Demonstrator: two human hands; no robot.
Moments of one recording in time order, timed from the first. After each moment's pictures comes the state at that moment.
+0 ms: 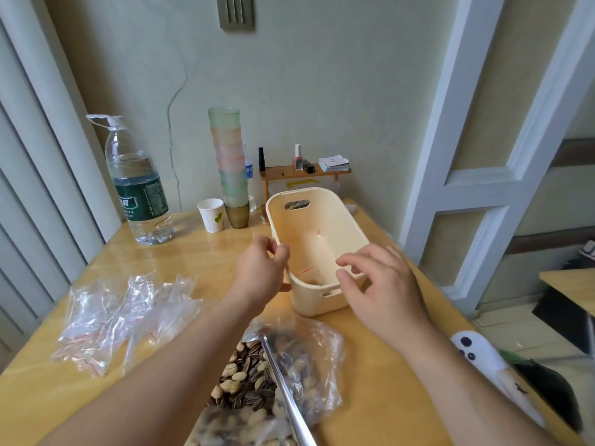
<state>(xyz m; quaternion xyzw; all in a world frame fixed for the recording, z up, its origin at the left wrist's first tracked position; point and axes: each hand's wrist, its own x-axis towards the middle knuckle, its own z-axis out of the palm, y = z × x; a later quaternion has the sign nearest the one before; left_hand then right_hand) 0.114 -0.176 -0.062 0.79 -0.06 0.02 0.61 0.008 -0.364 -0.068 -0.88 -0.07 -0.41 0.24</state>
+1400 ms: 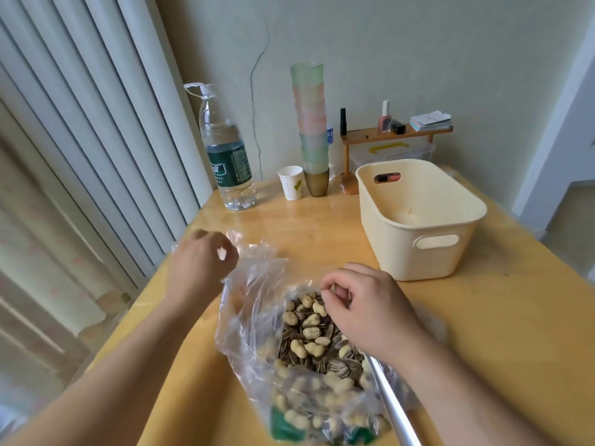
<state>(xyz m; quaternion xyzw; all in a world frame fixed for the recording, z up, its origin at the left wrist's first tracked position) 0.103 0.037 -0.090 0.96 0.01 0.23 0.13 0.029 -0.243 -0.124 -0.88 -0.20 -0.24 0.35</state>
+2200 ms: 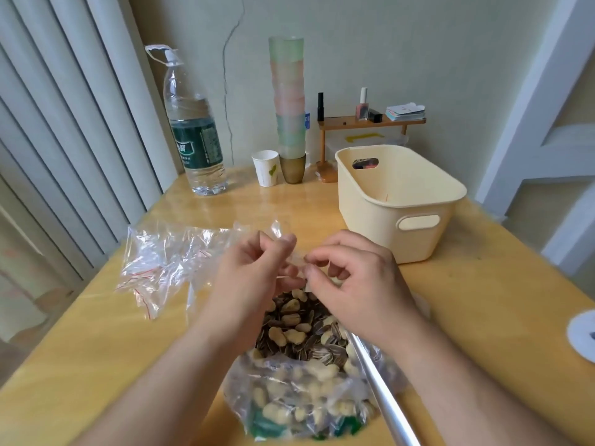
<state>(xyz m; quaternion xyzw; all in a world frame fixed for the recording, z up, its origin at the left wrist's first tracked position) 0.029 -0.074 -0.091 0.64 -0.06 0.00 0.77 0.026 -0.241 -0.121 -0.84 -0.20 -0.33 0.39</state>
